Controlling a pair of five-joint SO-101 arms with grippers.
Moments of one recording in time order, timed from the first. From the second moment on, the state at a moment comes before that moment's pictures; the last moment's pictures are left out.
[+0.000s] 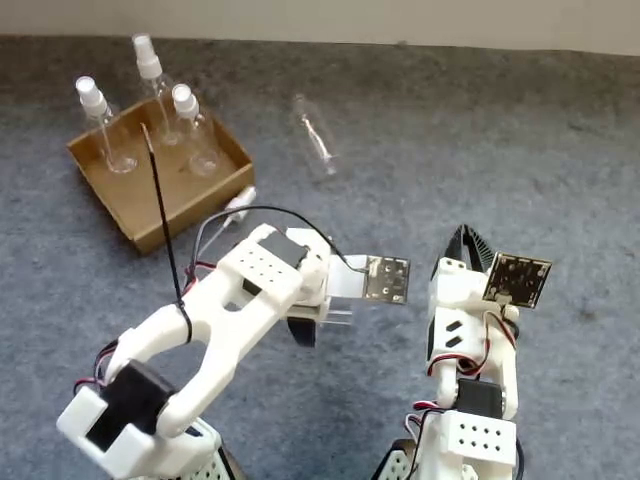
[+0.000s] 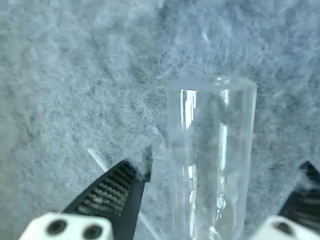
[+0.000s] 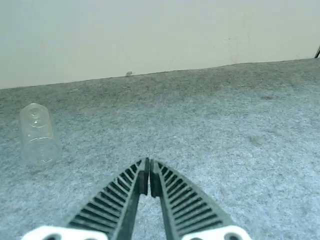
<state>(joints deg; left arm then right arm) 28.1 -5.8 34.8 50.1 -58.2 6.3 -87.2 95.9 10.6 -0.8</state>
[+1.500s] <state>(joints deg) 16.6 2.5 -5.4 101.8 17.2 6.3 -87.2 95.9 10.6 -0.8</state>
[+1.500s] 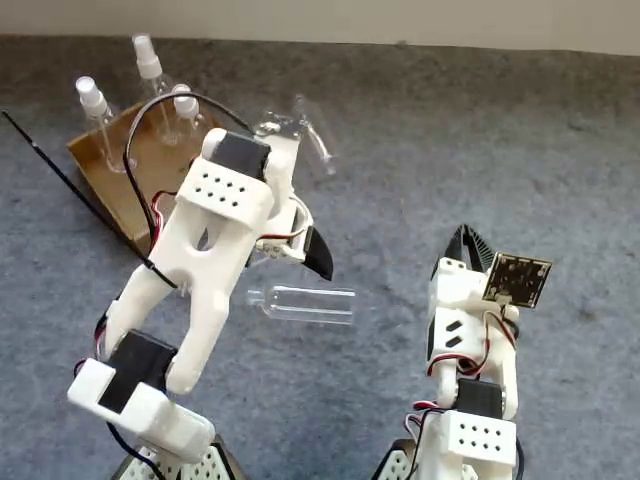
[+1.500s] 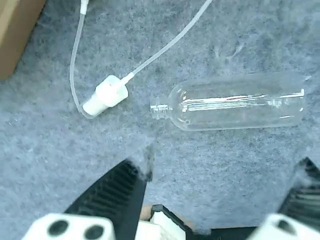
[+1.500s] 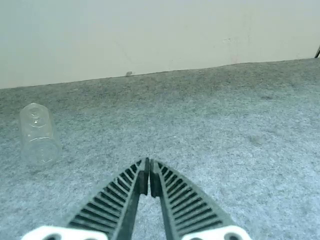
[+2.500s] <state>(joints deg) 22.5 37.9 -13.8 98.9 58.2 6.3 -87.2 95.9 10.6 -0.8</state>
